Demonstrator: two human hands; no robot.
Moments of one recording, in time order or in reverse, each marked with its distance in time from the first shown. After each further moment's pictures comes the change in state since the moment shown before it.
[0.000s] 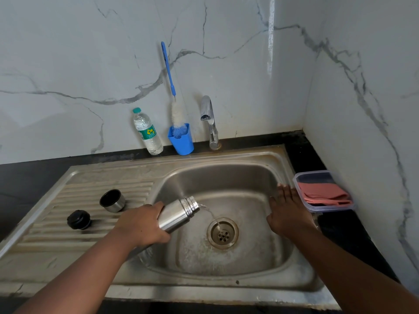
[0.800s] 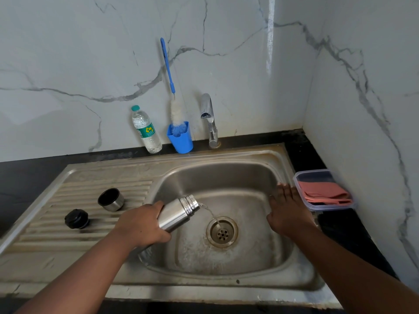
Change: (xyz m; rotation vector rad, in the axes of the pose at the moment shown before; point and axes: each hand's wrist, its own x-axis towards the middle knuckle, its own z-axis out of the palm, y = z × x) left_hand 0.003 -0.002 0.006 -0.041 0.021 0.011; right_hand 0.007 0.002 0.009 -0.053 0.103 -0.025
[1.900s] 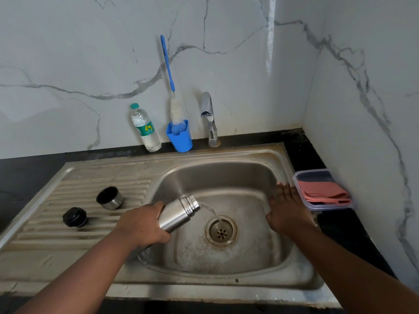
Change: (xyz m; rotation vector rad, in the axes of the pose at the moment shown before) left_hand -0.003 0.005 -0.001 -0.002 -0.010 -0.001; right_hand 0.006 0.000 0.020 0.116 0.052 0.029
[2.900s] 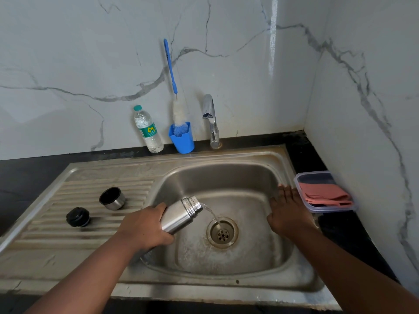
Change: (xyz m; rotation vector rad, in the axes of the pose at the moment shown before) left_hand -0.005 0.002 0.005 -0.069 0.022 0.000; right_hand 0.000 0.001 0.000 -0.056 0.009 0.004
